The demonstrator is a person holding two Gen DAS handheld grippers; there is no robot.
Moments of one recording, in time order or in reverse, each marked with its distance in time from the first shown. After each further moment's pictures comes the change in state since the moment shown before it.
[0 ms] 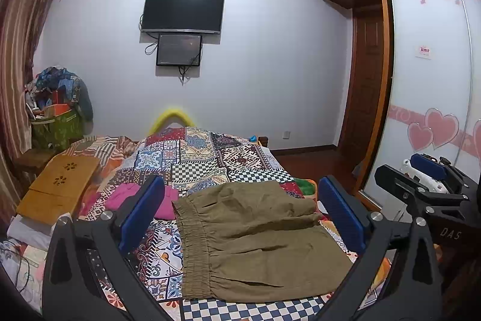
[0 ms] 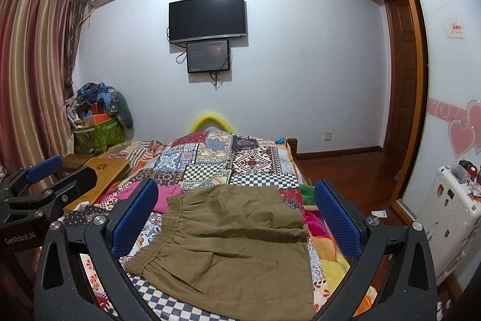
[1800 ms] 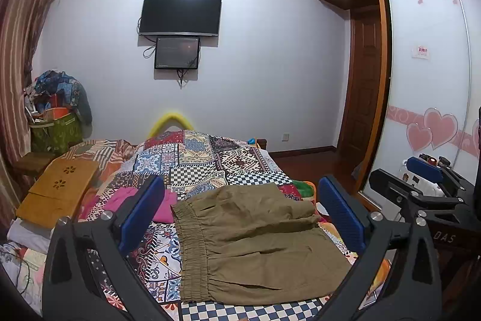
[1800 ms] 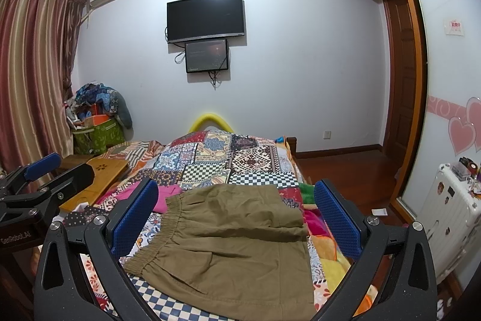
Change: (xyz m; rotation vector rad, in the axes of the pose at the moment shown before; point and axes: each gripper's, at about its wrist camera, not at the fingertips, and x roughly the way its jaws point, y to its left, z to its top) left arm 0.000 -0.007 0.005 0.009 -0.013 -0.004; right arm -0.001 0.001 0.002 0.005 0.003 -0.004
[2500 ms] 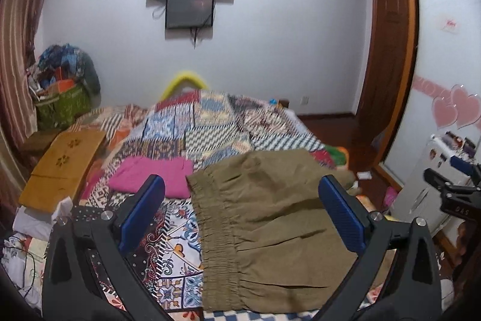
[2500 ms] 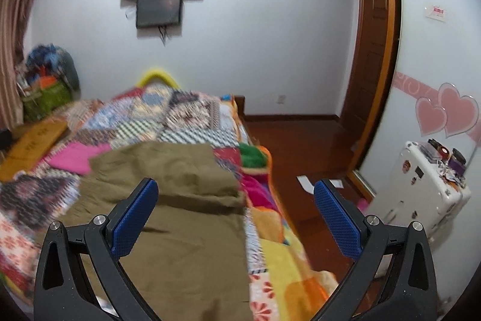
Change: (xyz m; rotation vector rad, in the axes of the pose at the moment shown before) left arm 0.114 0.049 -0.036 -0.005 0.220 0.082; right arm 0.074 -0.075 -0.045 -0.045 0.220 -0.244
